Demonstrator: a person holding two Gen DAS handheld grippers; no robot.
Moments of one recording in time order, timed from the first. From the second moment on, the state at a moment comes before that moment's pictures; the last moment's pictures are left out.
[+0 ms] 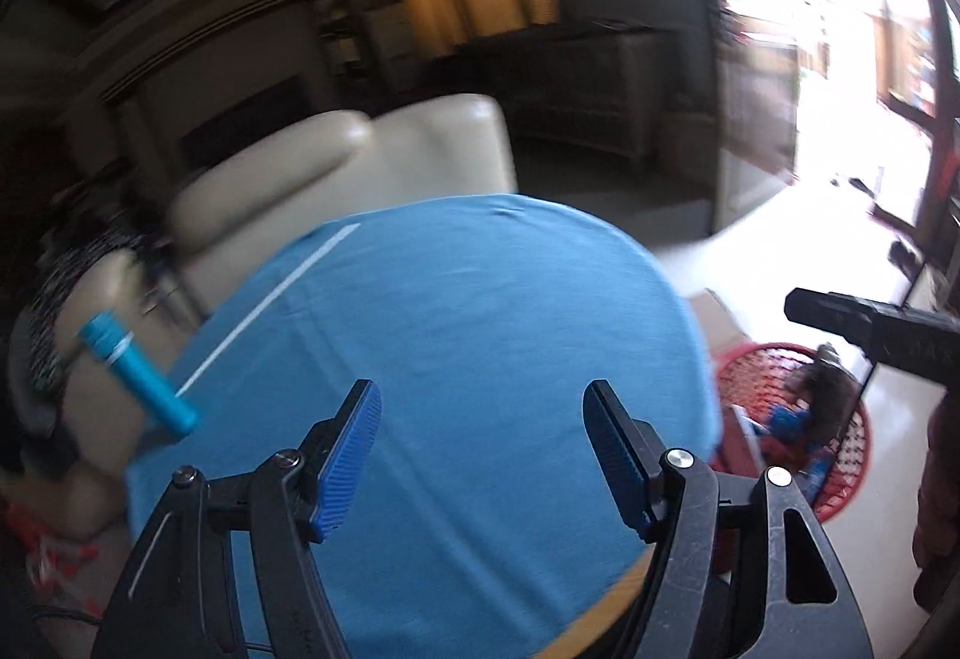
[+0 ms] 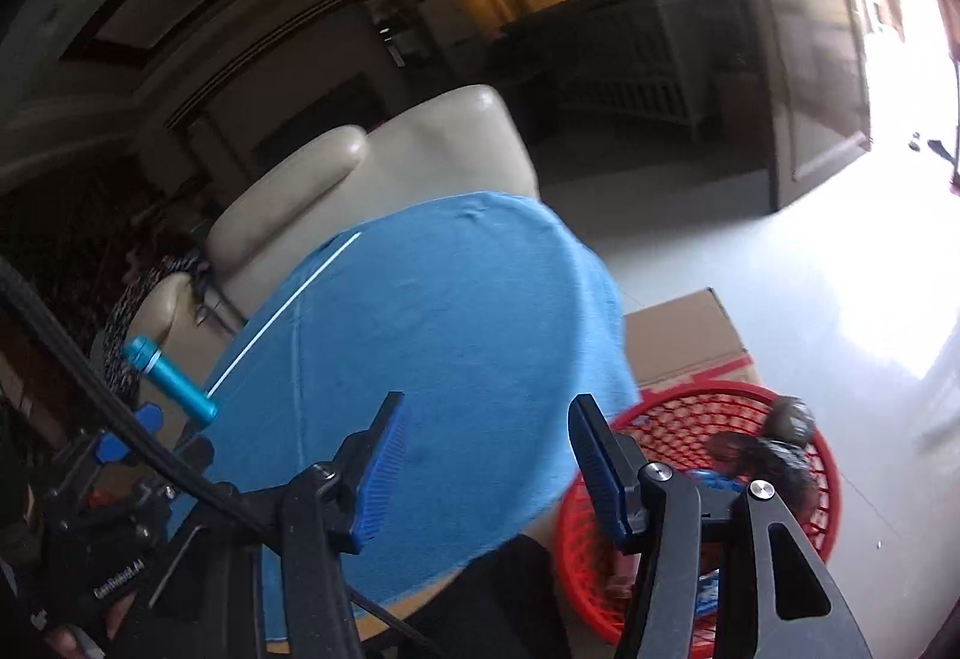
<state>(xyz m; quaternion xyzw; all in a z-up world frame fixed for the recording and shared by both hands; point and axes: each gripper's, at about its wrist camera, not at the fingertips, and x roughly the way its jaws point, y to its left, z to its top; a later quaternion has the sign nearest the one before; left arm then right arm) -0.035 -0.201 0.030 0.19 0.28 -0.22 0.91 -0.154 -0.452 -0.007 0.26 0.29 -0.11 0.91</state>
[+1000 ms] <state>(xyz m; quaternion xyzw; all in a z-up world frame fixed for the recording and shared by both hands) -0.068 0.023 0.083 0.06 0.22 -0.02 0.97 -0.111 -0.181 0.091 0.03 0.23 0.02 0.97</state>
